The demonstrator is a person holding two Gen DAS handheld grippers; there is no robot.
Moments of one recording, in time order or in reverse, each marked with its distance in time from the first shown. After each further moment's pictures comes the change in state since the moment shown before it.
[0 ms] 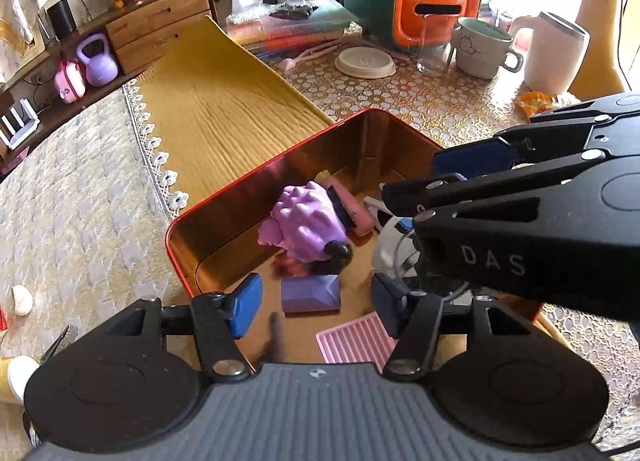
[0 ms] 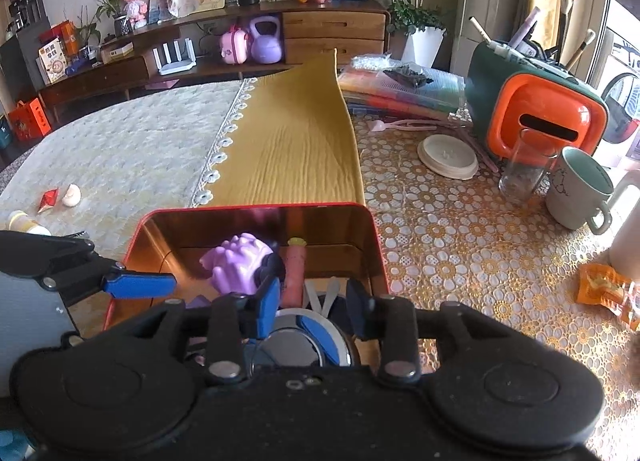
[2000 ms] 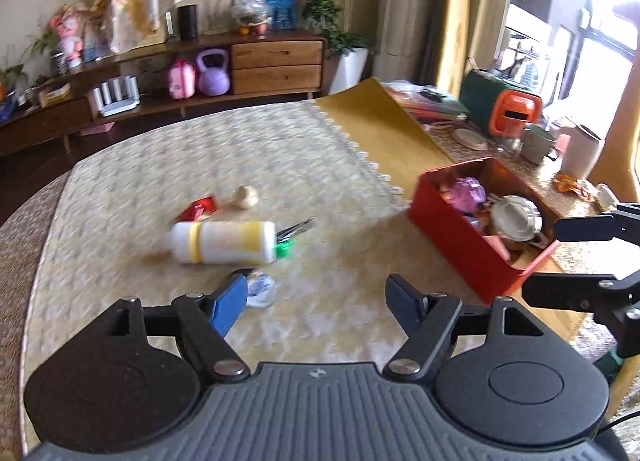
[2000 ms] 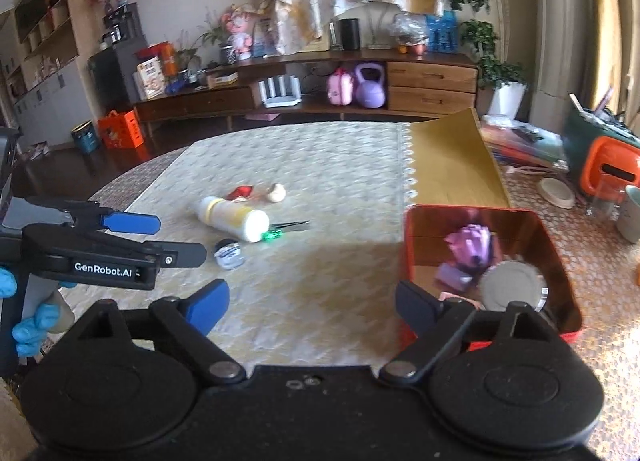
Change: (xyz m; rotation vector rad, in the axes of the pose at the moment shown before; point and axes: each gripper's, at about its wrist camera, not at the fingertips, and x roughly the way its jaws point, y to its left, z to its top) left arm -0.183 0.171 -0.170 -0.264 -0.233 0.090; right arm -0.115 0.169 -0.059 -0.097 -0.134 0.214
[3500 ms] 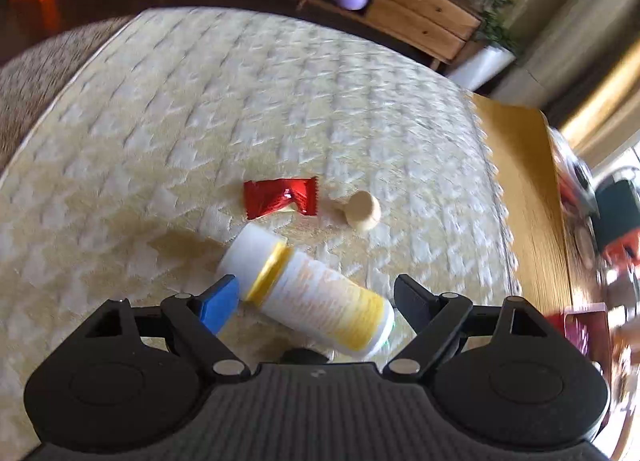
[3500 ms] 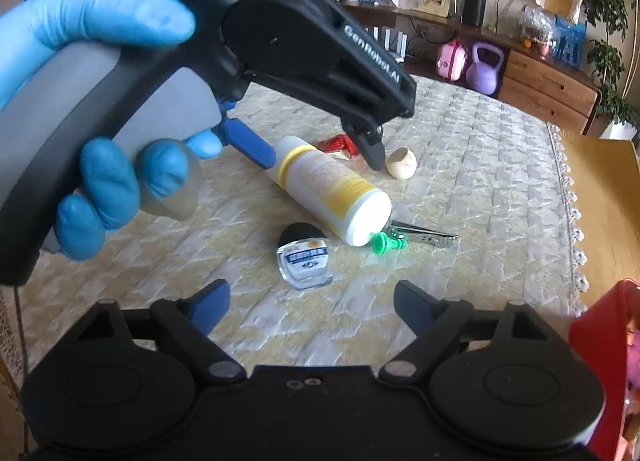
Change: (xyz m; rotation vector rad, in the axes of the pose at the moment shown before) left arm 0.148 0.109 0.059 -0.568 0.241 0.097; right arm 0.176 0.082 0.013 -0.292 0.147 0.156
